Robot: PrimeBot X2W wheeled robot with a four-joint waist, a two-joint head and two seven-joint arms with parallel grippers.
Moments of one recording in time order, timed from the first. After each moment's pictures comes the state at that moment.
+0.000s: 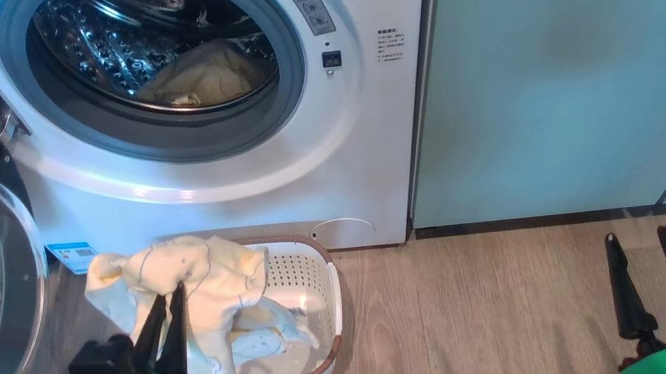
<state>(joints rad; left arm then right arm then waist) 0.07 0.32 -0.20 -0.05 -0.37 0.17 -0.19 0.10 -0.04 0.04 0.02 0.19 0.13 -0.26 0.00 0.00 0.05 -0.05</state>
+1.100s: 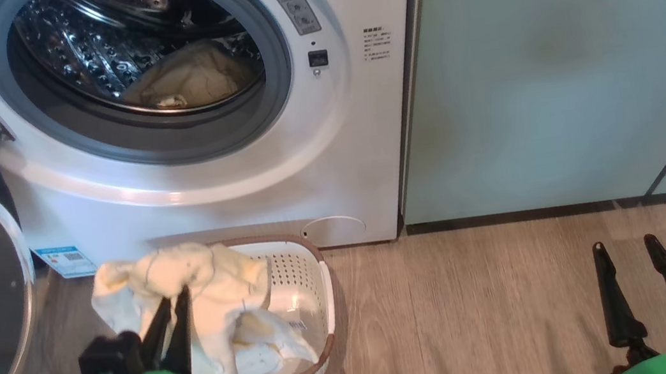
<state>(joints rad) 0.06 0.32 -0.23 -0.01 -0.38 0.19 -0.17 0.12 -0.04 0.07 0.02 0.19 0.13 -0.26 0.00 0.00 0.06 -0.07</state>
